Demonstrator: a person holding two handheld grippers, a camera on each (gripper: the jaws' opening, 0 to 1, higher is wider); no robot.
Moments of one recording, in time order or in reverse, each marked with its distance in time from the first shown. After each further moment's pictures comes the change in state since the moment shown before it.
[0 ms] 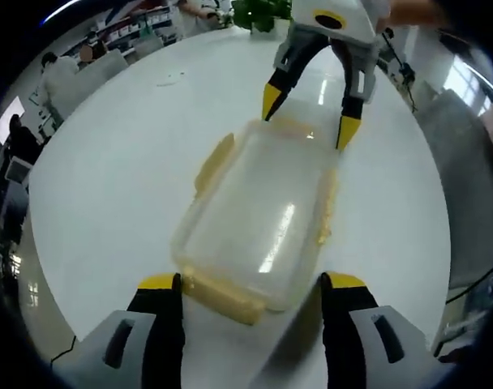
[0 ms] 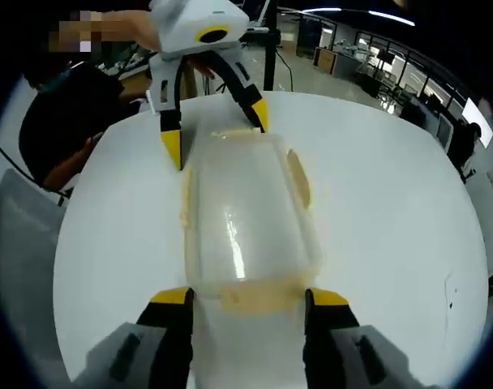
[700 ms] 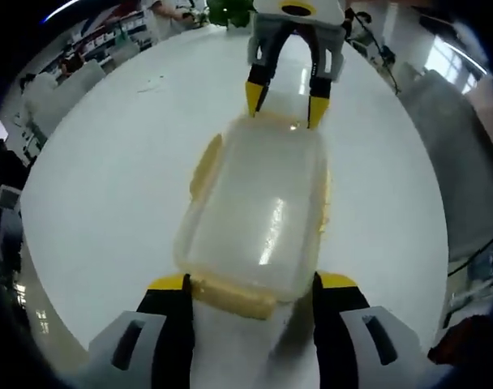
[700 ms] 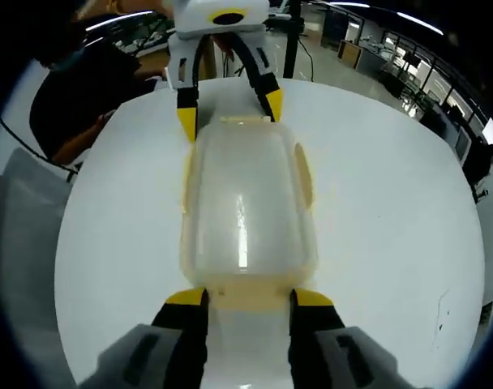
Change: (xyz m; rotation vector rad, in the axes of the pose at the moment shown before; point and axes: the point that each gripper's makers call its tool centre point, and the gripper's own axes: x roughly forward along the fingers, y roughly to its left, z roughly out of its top) left arm -0.001 0.004 -0.005 0.166 0.077 -0.080; right arm -0.005 -0.003 -0.006 -0.099 0.094 0.058
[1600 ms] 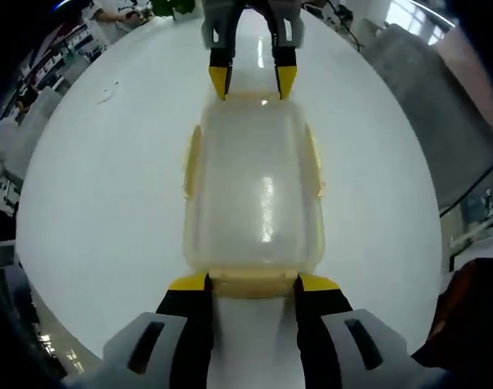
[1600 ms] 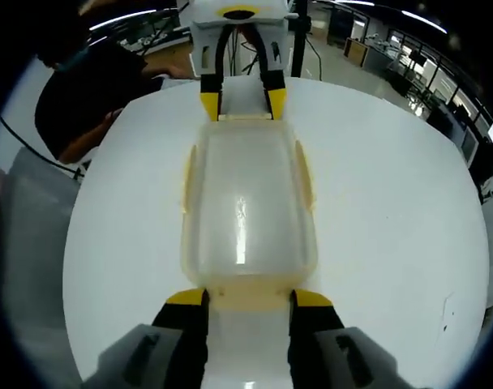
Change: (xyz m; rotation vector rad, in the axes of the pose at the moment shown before) left arm -0.008 -0.006 -0.006 0.177 0.118 -0.066; right arm -0.003 0.013 -0.001 0.001 0.013 0.048
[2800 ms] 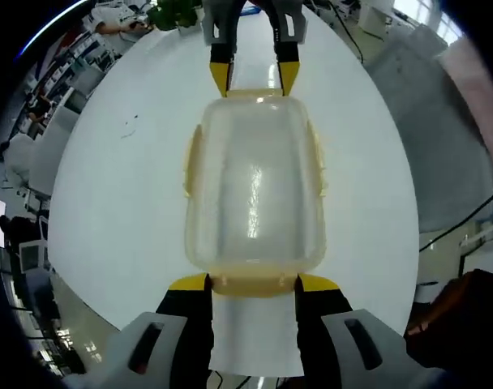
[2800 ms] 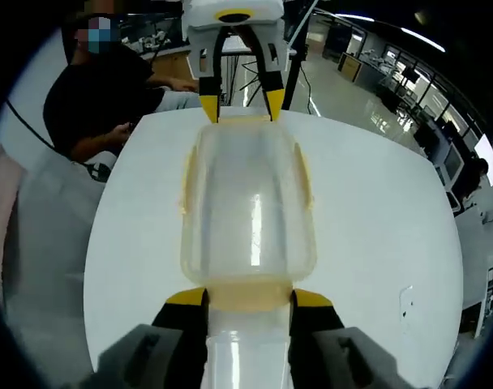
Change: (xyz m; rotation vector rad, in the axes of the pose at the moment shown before) left arm -0.077 -0.003 0.052 0.017 0.040 0.121; right arm -0.088 0.010 0.004 -0.053 -0.034 -0.105
